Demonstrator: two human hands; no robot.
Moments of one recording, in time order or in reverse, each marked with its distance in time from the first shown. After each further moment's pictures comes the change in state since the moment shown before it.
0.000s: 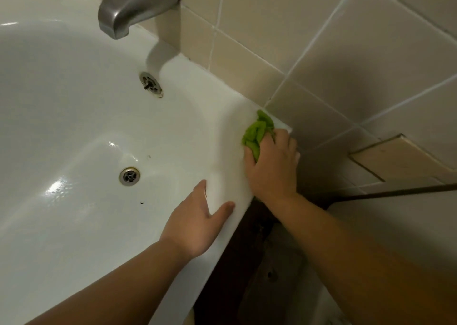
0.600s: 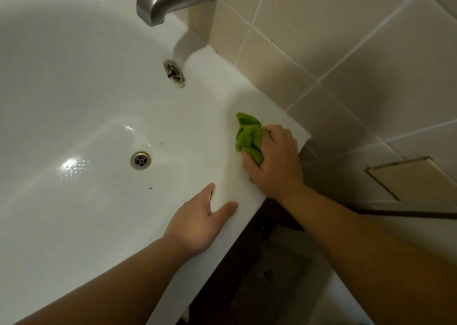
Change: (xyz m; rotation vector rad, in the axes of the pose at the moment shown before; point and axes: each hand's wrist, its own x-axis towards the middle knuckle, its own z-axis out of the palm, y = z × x) left_hand -0.004 -0.017 -0.002 -0.086 -0.077 -0.112; right_hand 0.019 0.001 0.012 0.172 -0.090 -0.408
